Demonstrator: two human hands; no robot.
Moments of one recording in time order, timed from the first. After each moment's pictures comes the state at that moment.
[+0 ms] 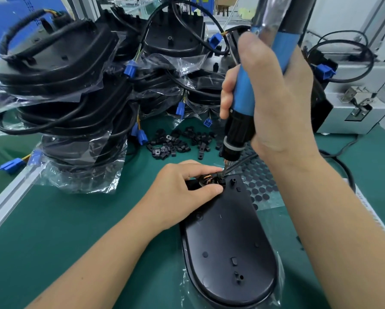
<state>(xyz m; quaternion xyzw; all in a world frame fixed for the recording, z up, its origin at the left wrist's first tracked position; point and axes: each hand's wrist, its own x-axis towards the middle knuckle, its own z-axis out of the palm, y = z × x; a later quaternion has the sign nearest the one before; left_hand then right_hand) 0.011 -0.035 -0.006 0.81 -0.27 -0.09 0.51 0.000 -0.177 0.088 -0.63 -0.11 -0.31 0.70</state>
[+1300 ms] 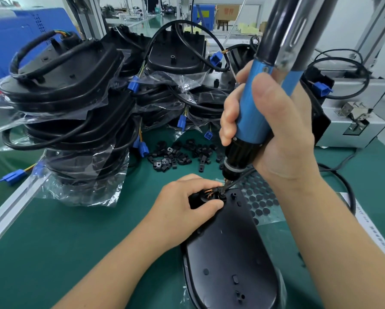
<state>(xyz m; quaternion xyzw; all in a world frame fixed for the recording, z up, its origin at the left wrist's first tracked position) 0.008 -0.036 -0.009 0.84 -0.28 -0.04 0.46 -0.001 -0.185 0.079 -0.59 -0.23 -0.25 0.73</state>
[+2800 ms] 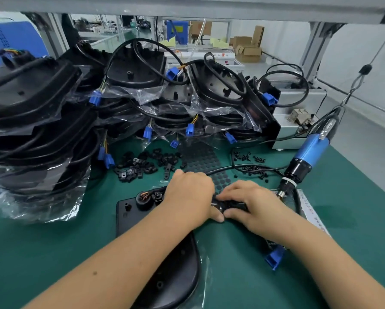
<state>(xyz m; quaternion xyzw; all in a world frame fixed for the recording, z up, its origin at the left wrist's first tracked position) 0.015 -0.135 0.011 0.92 -0.38 -0.03 -0.04 -0.060 -0.281 -0.015 -0.97 -0.05 -0.04 0.21</state>
